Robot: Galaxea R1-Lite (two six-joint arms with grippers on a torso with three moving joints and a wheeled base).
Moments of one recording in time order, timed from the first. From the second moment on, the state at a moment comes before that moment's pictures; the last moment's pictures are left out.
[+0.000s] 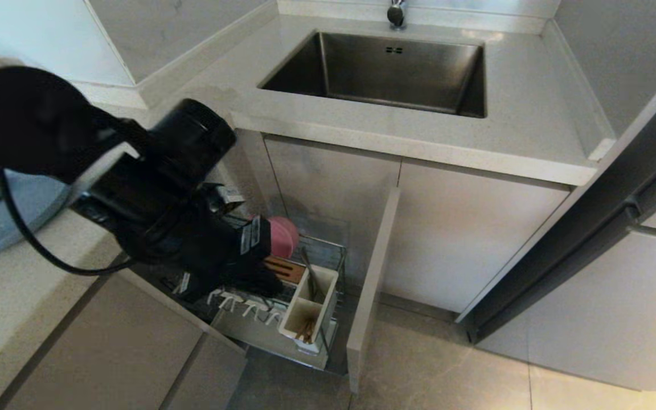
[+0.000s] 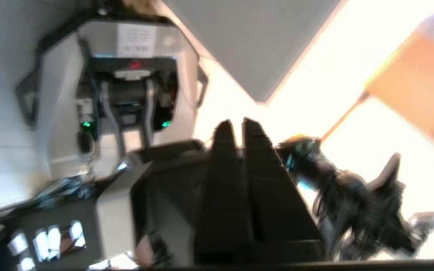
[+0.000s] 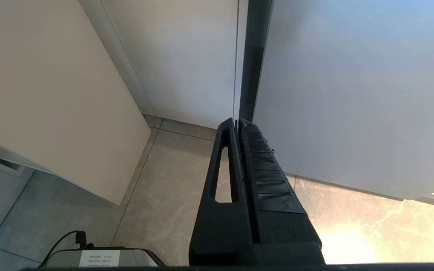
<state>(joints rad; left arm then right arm) -0.54 1.69 -1.59 0.92 -0.27 -0.73 0.00 0.00 0.00 0.00 -0.01 0.02</state>
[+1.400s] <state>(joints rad) 0.31 1.16 -1.66 0.89 0.24 -0.32 0.00 0.00 0.00 0.00 -0.01 0.02</state>
